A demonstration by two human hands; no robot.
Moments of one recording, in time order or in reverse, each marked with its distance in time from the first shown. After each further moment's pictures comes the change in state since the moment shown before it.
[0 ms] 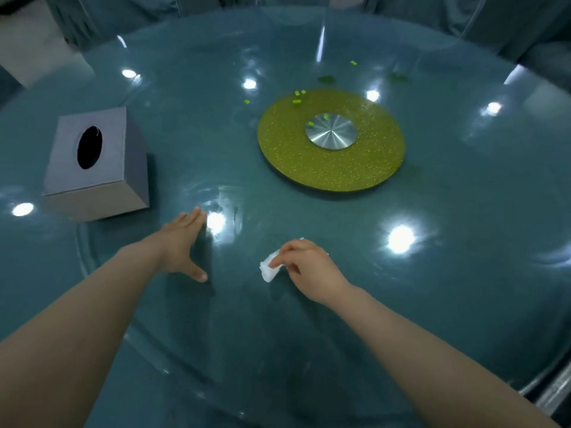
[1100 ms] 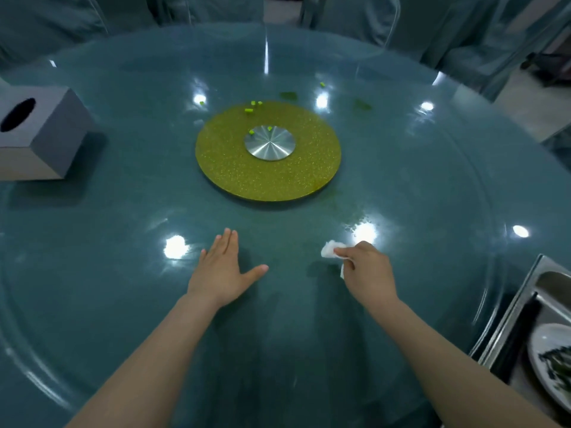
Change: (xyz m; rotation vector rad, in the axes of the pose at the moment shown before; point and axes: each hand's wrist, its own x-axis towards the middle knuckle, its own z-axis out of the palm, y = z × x) left_hand 0.015 0.178 0.032 -0.221 0.262 0.087; right_hand -0.091 0.091 -0.078 -0.221 0.412 0.601
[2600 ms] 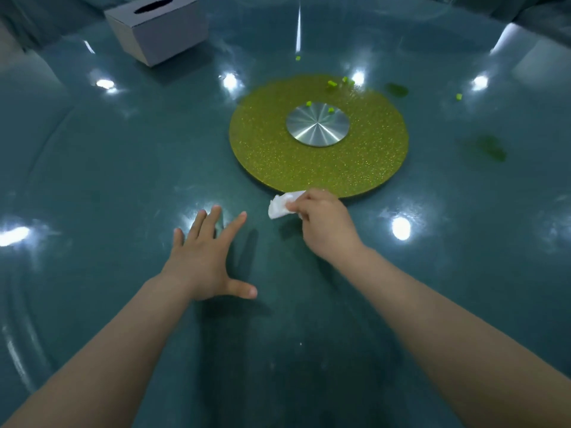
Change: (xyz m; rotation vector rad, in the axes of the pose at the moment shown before) left_hand 0.042 -0.084 -0.044 0.289 -0.126 -0.014; right_hand 0.107 -0.128 0.080 0.100 -0.086 -0.445
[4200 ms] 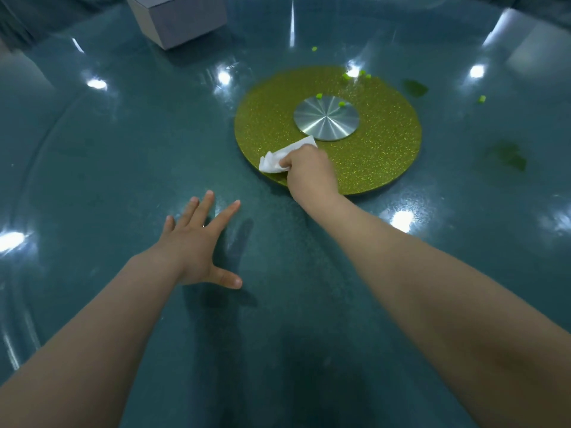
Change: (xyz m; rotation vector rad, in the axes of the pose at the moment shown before) left_hand 0.018 -0.042 -0.021 0.081 -0.104 0.051; right_hand 0.088 -0.031 0.006 -0.126 -0.005 0.217
